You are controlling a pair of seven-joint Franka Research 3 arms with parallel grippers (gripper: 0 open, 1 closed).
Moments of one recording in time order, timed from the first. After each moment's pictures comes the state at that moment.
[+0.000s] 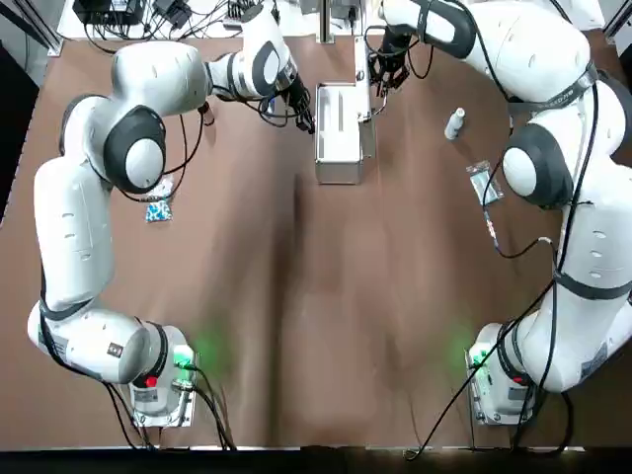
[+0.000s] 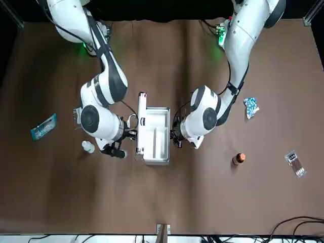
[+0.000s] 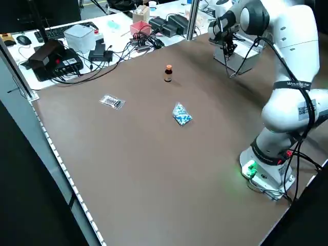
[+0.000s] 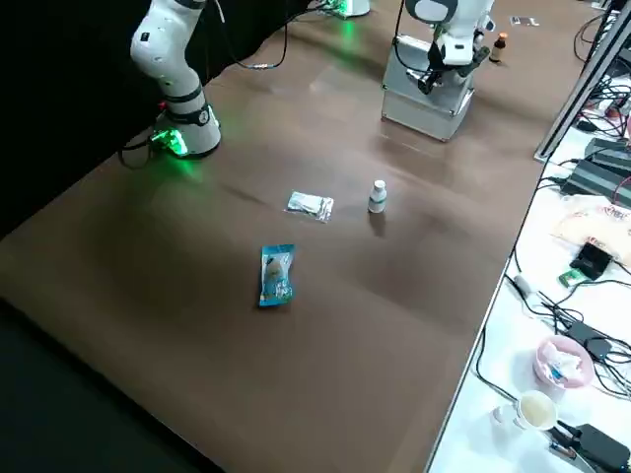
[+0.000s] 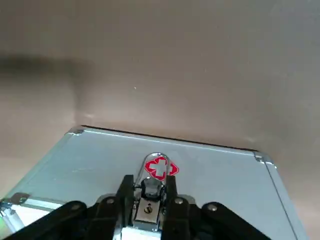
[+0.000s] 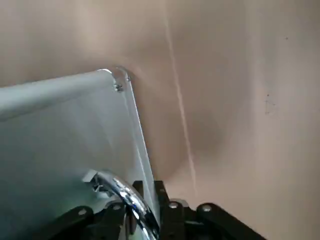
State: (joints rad) left arm -0.31 0.73 -0.34 -1.53 -0.29 2.35 -2.00; right arm 0.48 0.61 -0.07 -1.35 0.30 1.86 0.51
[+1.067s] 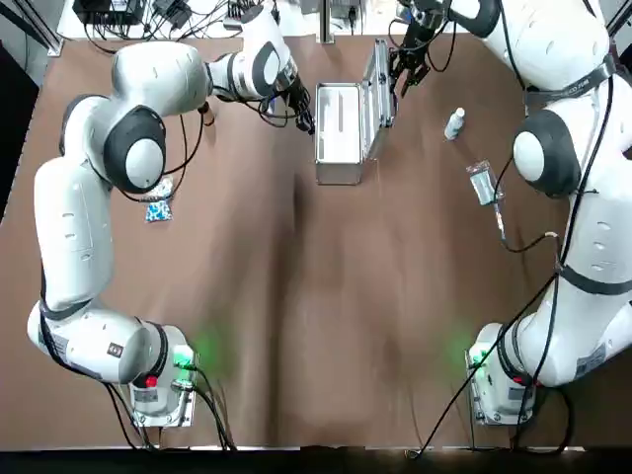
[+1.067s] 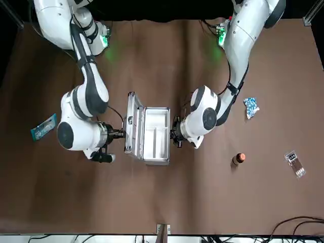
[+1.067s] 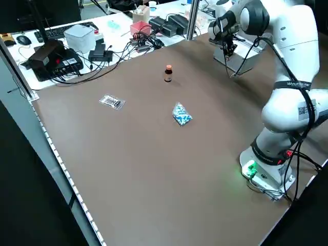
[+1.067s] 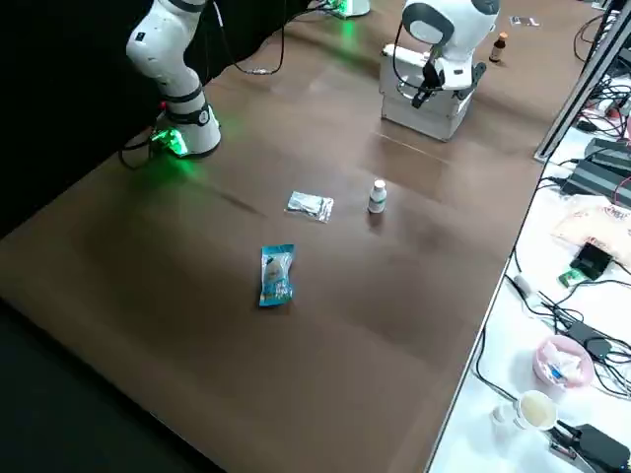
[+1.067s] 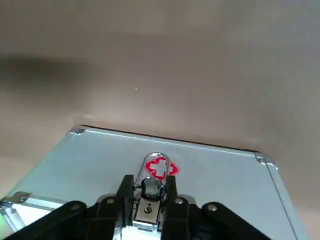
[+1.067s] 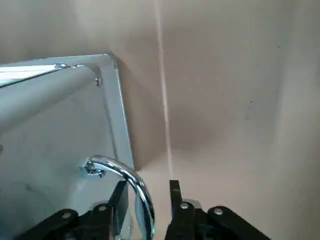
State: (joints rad) left arm -0.32 0.74 -0.34 -1.54 -0.29 2.35 -2.00; right arm 0.37 0.61 -0.08 -1.35 0.41 1.75 0.24
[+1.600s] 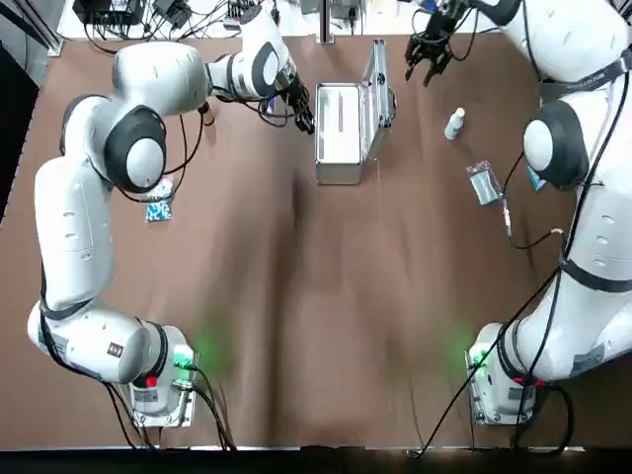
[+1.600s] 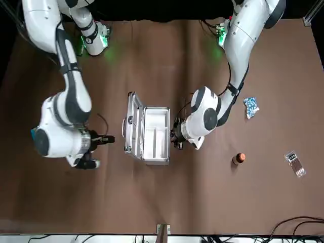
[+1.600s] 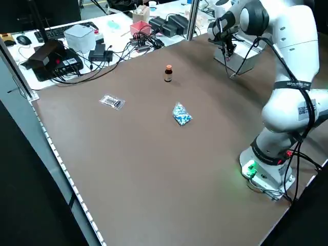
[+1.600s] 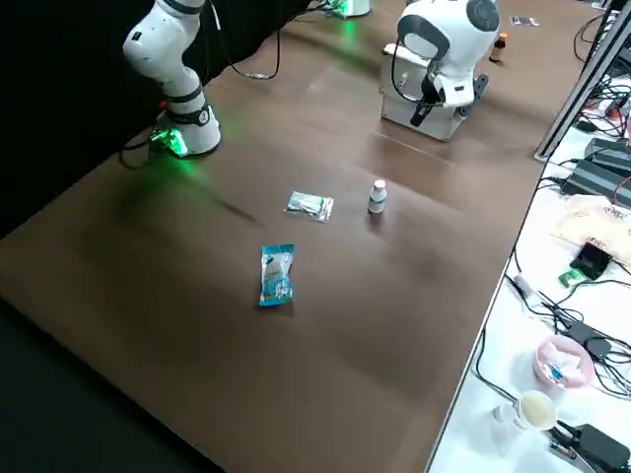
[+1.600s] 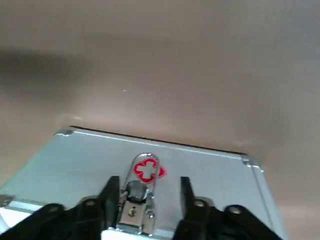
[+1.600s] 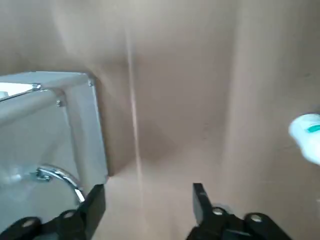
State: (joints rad) left arm -0.31 0.74 -0.33 -1.54 -0.29 2.38 -2.00; right arm 0.25 0.61 -0.09 -1.34 0.41 1.72 0.05
